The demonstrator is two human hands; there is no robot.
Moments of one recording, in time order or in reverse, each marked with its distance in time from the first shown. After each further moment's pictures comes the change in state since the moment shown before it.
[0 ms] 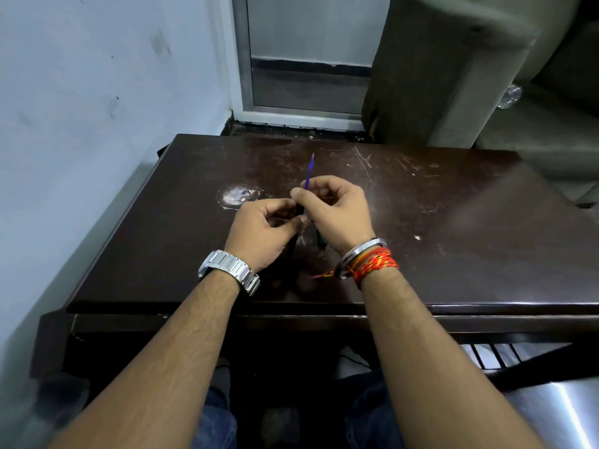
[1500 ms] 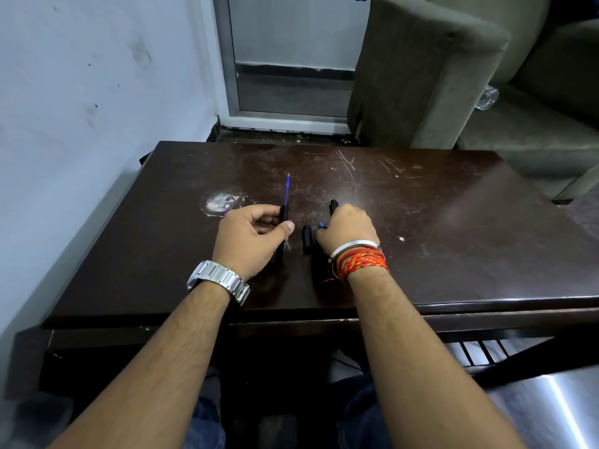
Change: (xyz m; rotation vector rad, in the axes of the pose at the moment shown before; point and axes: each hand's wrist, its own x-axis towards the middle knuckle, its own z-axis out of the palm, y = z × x) left_hand 0.002 -0.001 0.011 0.117 0.098 -0.044; right_hand 0.015 0.025 -0.032 -1.002 -0.052 0.279
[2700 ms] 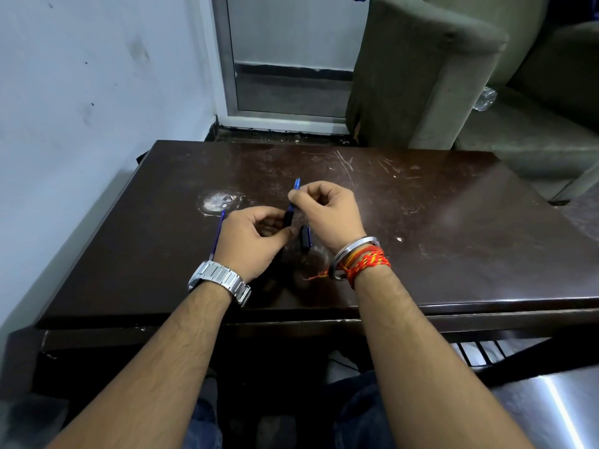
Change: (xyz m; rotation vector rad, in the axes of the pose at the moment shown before) left_hand 0.001 -0.001 0.006 0.037 -0.042 0.092; right_hand -0.015 -0.020 -0.012 0.928 0.016 -0.221
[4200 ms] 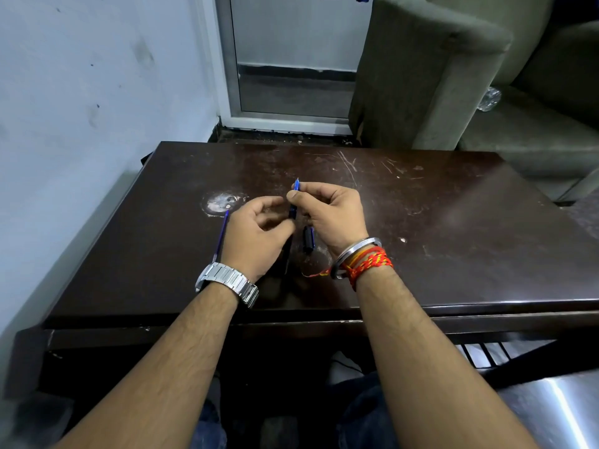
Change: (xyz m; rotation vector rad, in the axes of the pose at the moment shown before) left_hand 0.002 0.004 0.007 -0.123 0.095 -0.133; right_hand -0.004 -0.004 0.001 0.245 -0.044 0.045
